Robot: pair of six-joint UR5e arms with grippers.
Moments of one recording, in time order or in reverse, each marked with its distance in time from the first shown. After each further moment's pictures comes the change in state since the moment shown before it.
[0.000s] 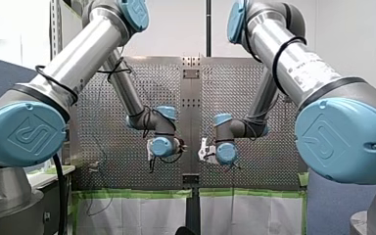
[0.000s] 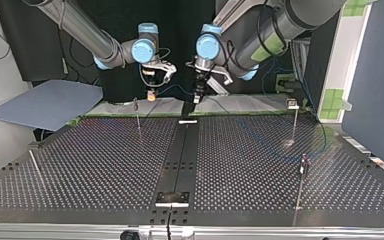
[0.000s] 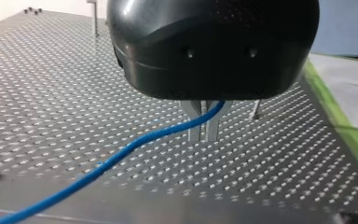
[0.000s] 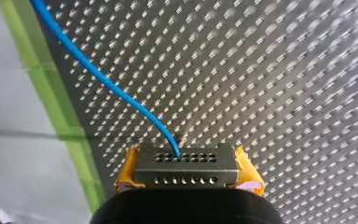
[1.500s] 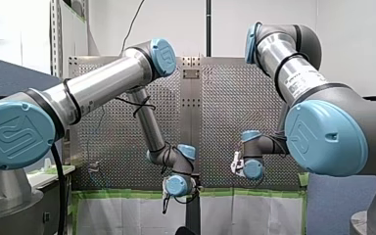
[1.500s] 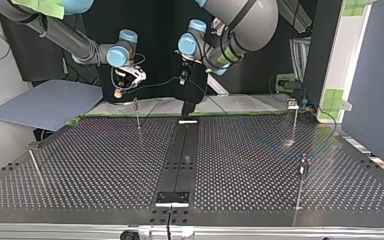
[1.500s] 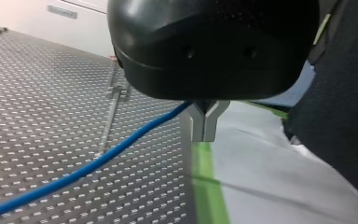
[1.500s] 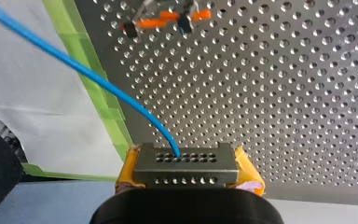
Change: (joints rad) left arm -0.123 -0.380 0.229 -0.058 -0.012 -0.052; right arm -0.231 0.112 0.033 -0.140 0.055 0.004
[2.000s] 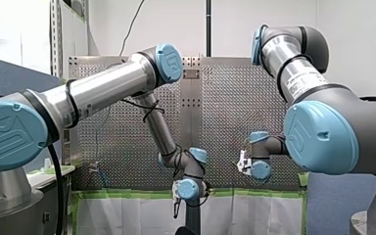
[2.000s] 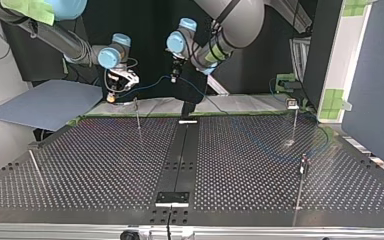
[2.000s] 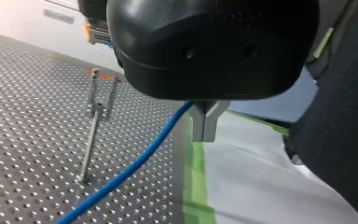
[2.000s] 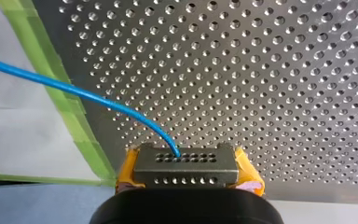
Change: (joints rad) left arm -0.073 -0.051 0.119 -0.070 -0.054 -0.073; right arm -0.069 0.011 -0.003 -0.094 -0.066 -0.074
